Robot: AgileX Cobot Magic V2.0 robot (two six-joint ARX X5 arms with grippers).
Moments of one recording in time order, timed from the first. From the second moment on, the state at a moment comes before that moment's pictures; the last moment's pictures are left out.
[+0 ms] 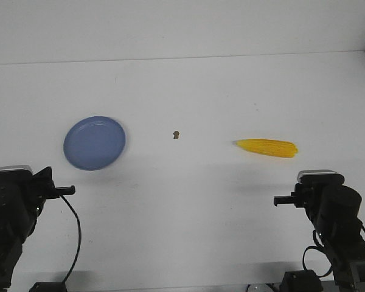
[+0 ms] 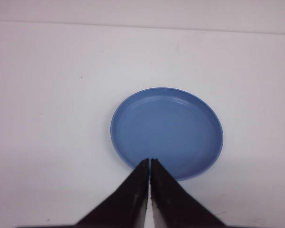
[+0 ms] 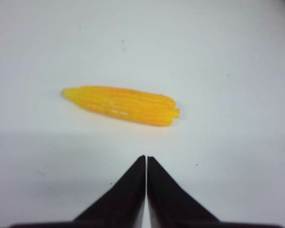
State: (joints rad) left arm -0.06 0.72 0.92 -0.52 -0.06 -0.07; right arm 0.01 0.62 0.82 -0.75 0.08 0.00
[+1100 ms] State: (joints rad) left arm 0.05 1.01 1.05 -0.45 -0.05 -0.15; right arm 0.01 0.61 0.82 -0.75 0.08 0.00
